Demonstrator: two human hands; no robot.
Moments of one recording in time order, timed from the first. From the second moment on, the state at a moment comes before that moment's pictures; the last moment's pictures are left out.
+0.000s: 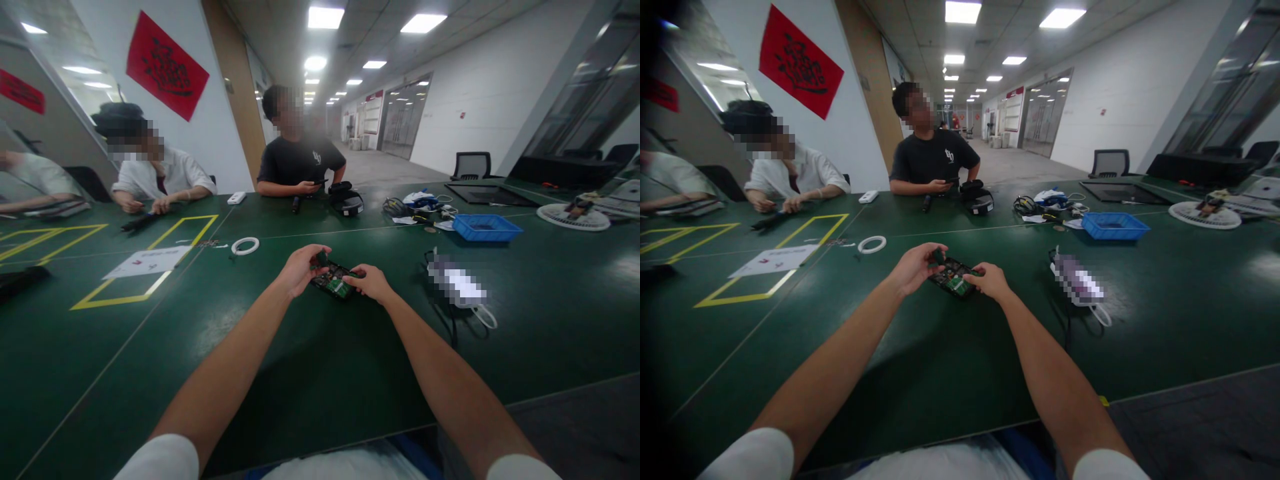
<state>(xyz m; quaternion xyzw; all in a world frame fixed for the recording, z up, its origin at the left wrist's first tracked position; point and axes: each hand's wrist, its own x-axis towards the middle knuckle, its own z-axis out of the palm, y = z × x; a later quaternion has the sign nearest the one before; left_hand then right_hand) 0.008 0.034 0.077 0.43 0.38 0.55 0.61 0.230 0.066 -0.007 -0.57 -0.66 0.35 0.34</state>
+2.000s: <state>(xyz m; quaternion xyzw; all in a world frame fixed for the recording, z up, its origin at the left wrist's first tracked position) 0.005 0.035 0.079 0.40 0.38 0.56 0.62 0.230 0.064 -0.005 -0.56 -0.67 0.35 0.34</state>
